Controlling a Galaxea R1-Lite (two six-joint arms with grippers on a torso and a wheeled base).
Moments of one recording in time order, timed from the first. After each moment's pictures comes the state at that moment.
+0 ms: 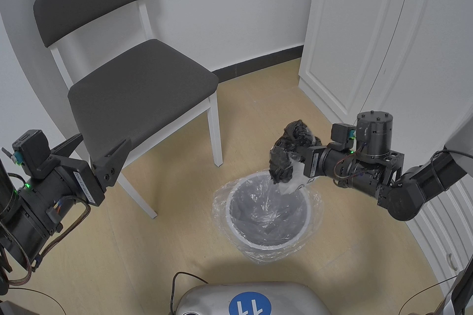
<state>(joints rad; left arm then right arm) -0.64 1.20 -0.41 -0.79 0.39 -0.11 0.48 1.96 -0.86 -0.87 -0.01 0.22</state>
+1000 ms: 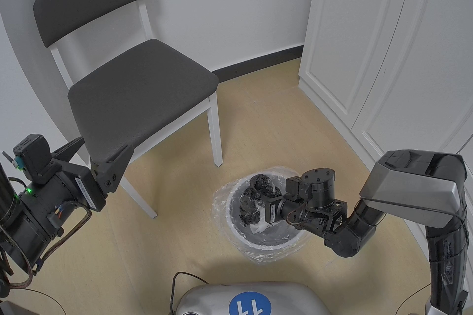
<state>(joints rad) -0.65 1.20 -0.39 -0.80 0.39 -0.09 0.59 2.37 -0.90 -1.13 0.00 0.22</state>
